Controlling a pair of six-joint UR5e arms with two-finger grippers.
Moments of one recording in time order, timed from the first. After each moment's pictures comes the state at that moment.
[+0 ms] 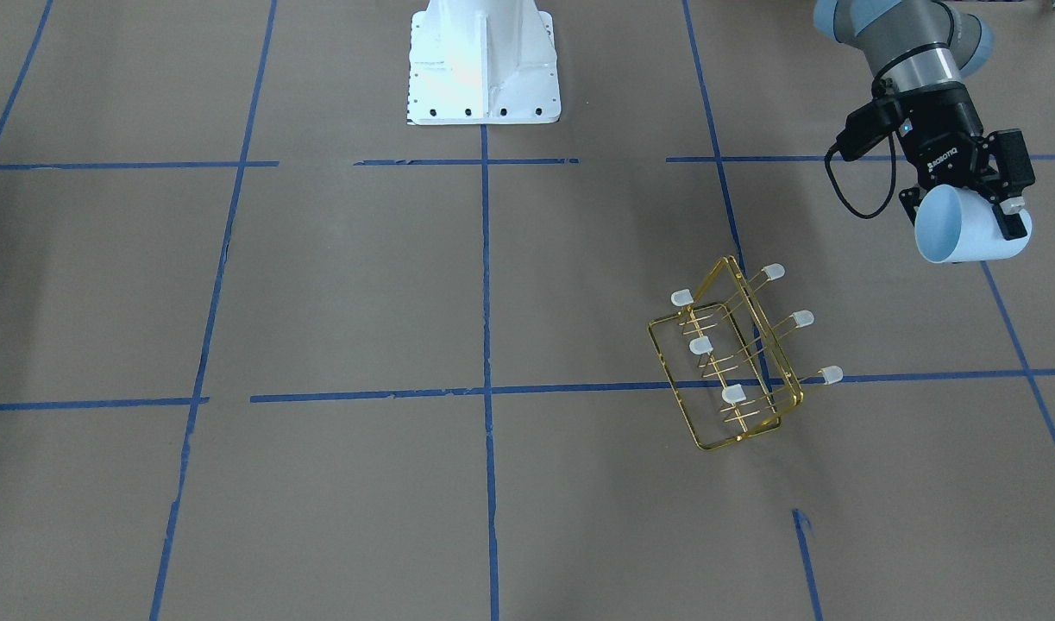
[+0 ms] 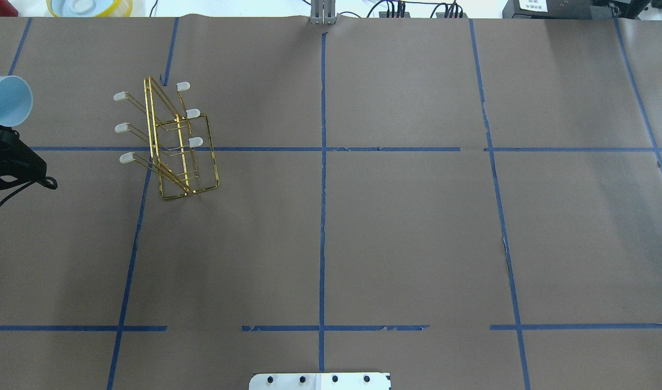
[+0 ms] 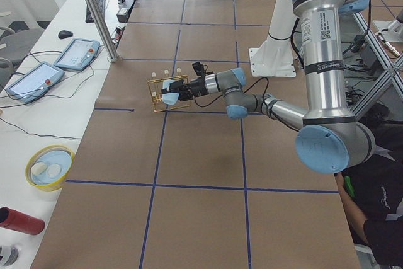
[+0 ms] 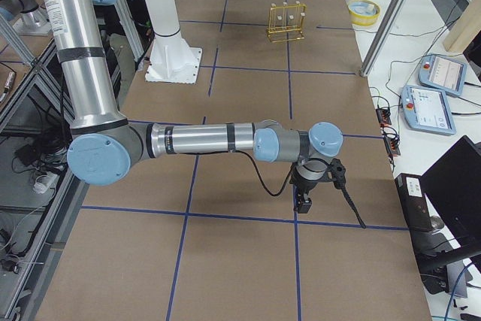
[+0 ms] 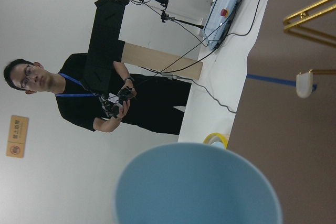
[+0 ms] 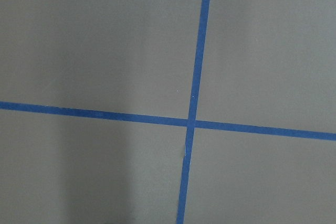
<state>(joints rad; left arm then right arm) -0.57 -1.38 -1.94 -2.53 -0.54 0.50 1.49 -1.38 1.46 -1.67 2.30 -0.04</state>
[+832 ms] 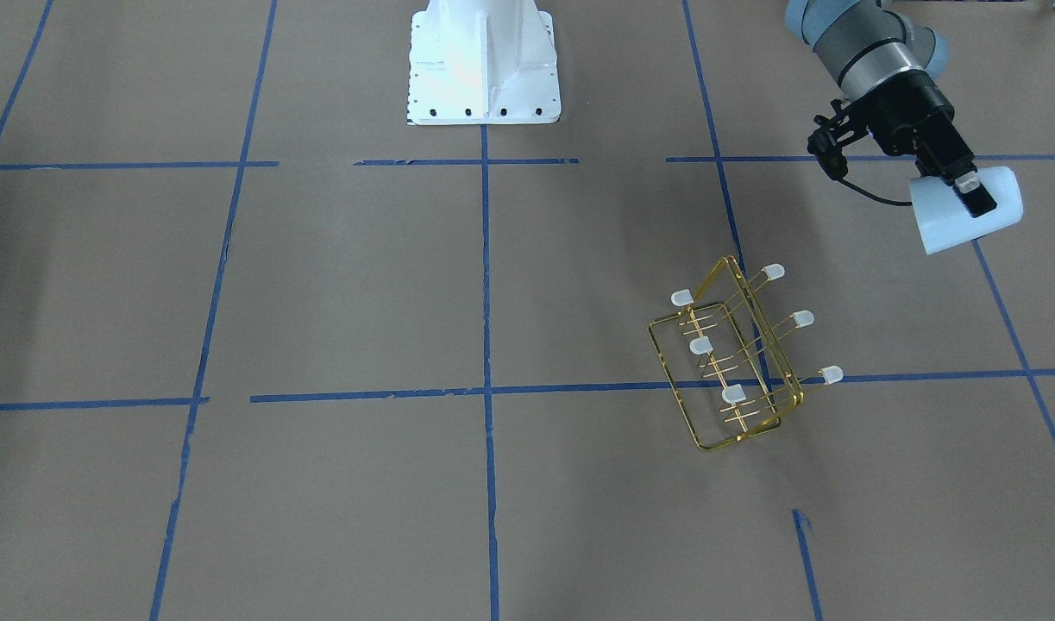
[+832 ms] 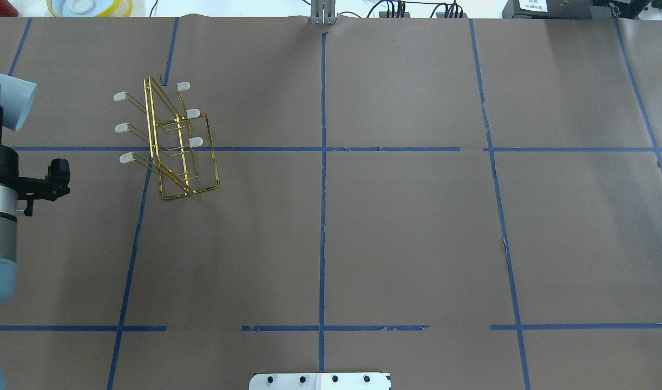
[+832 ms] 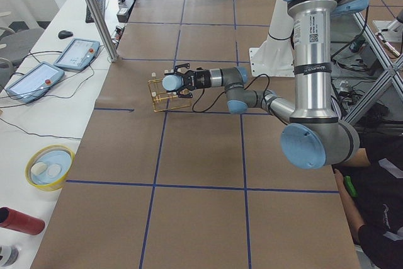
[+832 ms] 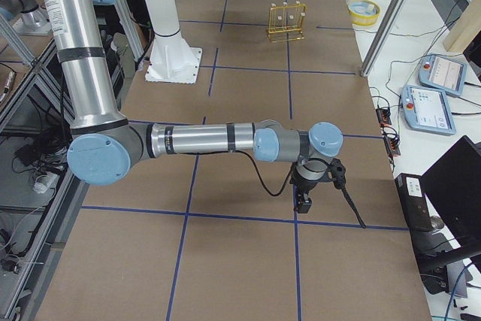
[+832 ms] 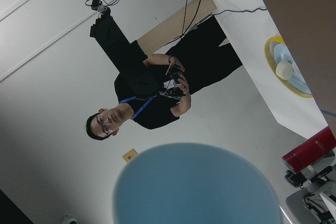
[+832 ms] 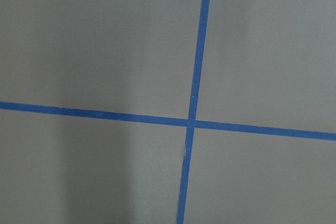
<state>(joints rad) -0.46 -1.46 -1.90 -2.52 -0.28 1.13 1.49 -1.38 1.46 -1.67 2.30 -0.04</state>
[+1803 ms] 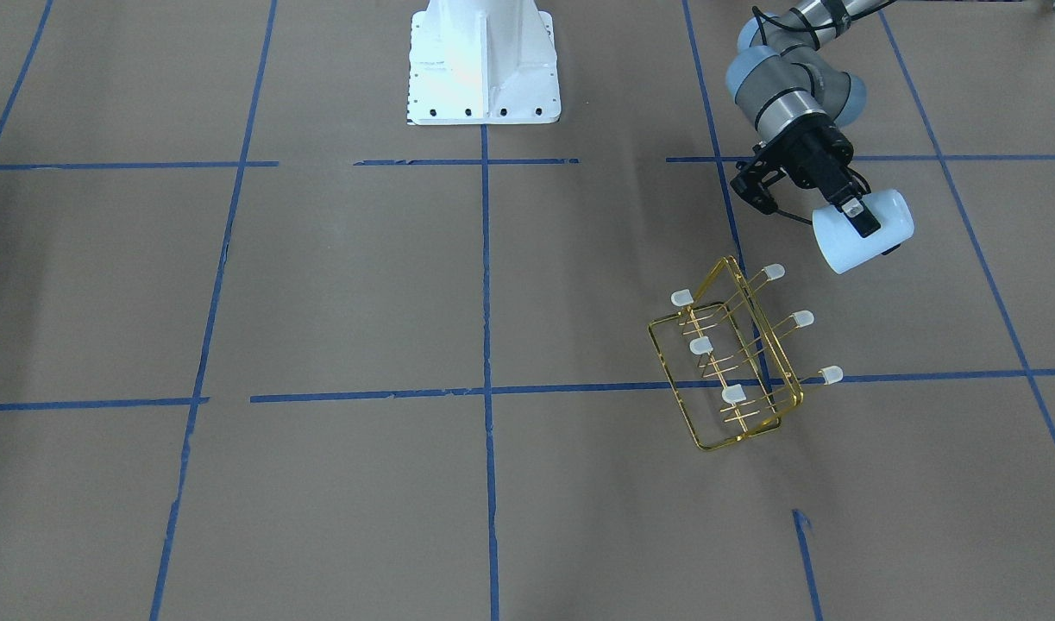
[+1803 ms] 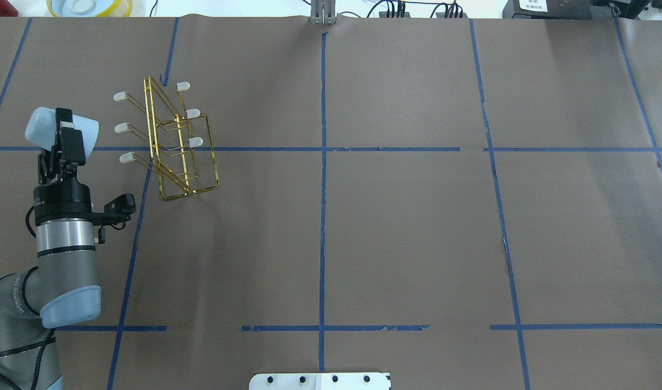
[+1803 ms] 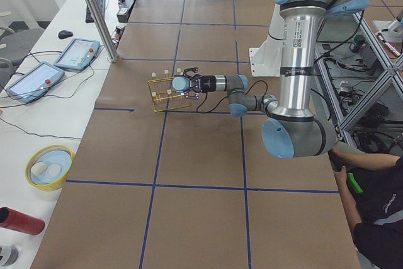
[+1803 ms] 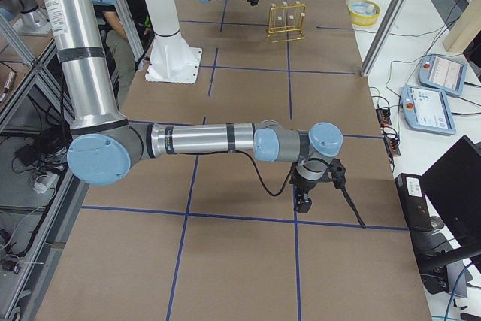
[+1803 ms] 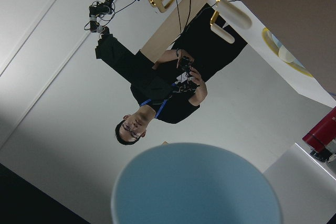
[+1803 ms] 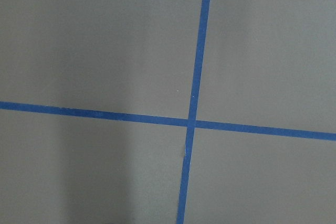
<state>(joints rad) -0.33 -1.61 -1.69 -2.49 -0.05 1.15 1.49 -1.38 1.46 -1.67 2.30 -0.04</state>
